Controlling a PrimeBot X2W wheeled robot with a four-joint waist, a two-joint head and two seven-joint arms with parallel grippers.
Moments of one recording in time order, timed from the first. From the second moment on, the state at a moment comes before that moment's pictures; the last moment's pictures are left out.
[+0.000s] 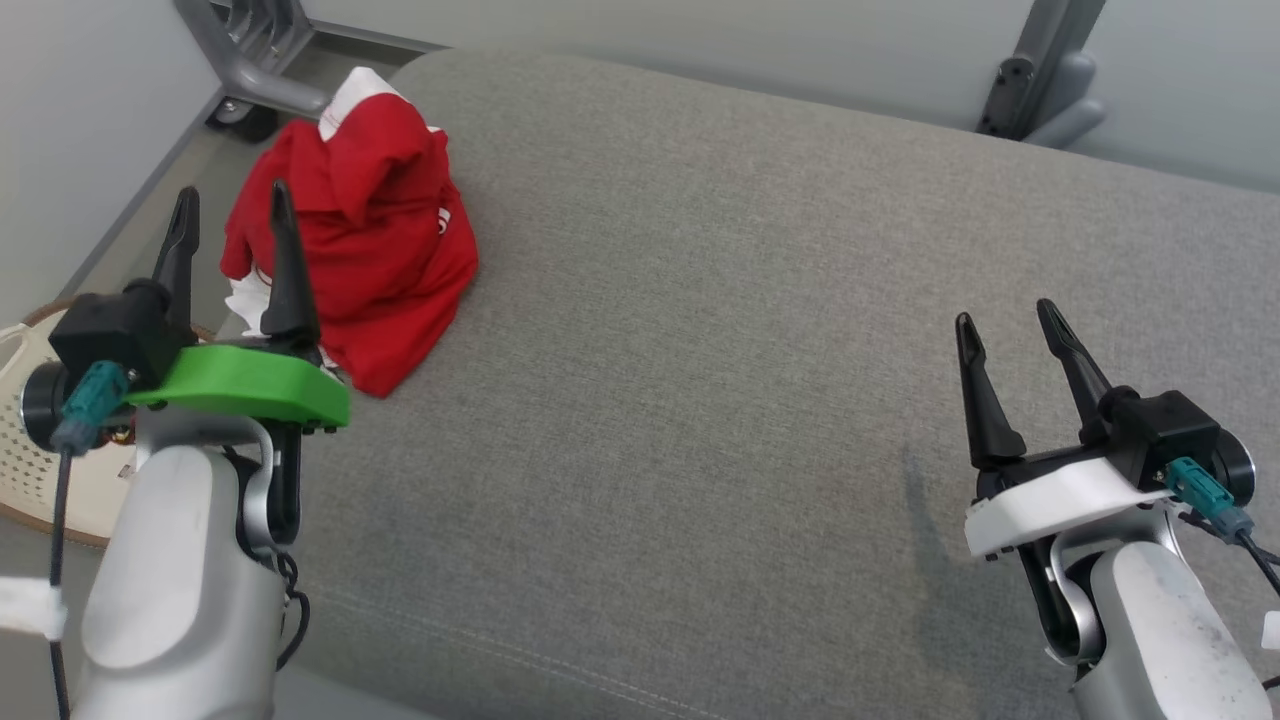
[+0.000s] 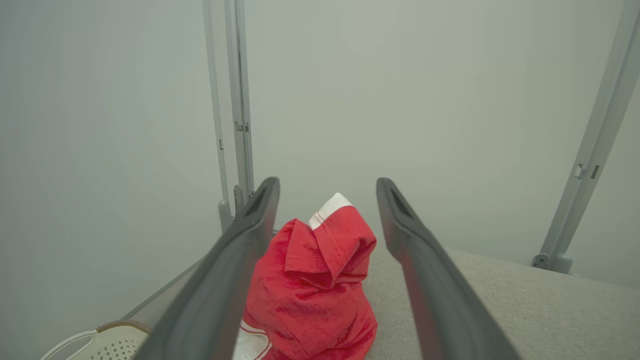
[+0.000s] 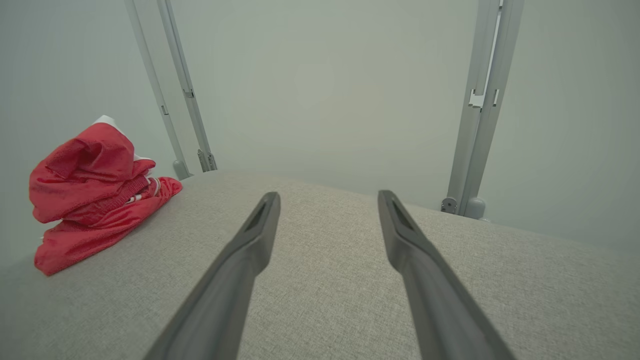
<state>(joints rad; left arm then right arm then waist) -0.48 0.17 -0.11 0.34 -0.34 0.01 -0.22 -0.22 -0.12 0.05 0.18 0.15 0.13 -0.23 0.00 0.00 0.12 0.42</state>
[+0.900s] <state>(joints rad) -0.89 0.29 -0.10 1.05 -0.39 -0.07 -0.23 -0.31 -0.13 0.08 0.19 0.15 0.13 -0.24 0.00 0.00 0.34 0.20</state>
